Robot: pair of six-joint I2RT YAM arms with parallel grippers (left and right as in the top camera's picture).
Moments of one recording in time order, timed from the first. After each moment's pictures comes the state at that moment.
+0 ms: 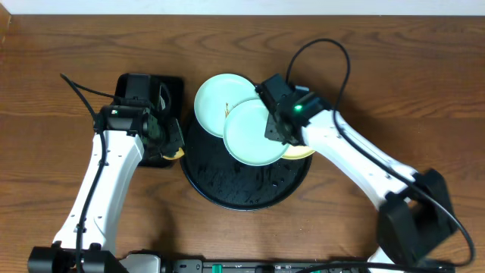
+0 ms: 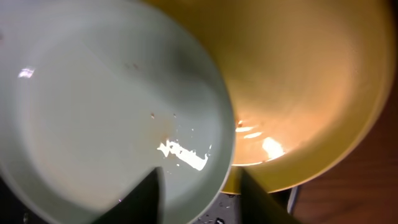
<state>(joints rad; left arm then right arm) -0.07 1.44 1.15 -1.06 0.07 -0.38 0.63 1.82 1.39 -0.91 0.17 0.84</state>
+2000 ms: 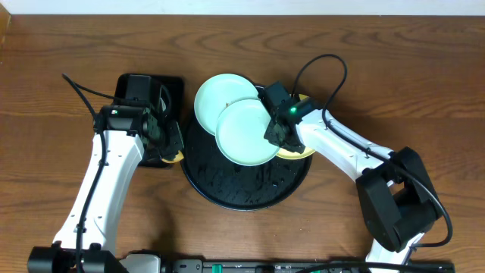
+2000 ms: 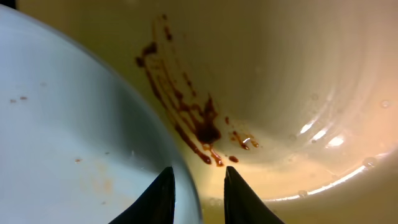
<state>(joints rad) -0.07 1.44 1.15 -1.10 0.07 -0.35 0.59 1.92 1.30 -0.75 0.09 1.00</state>
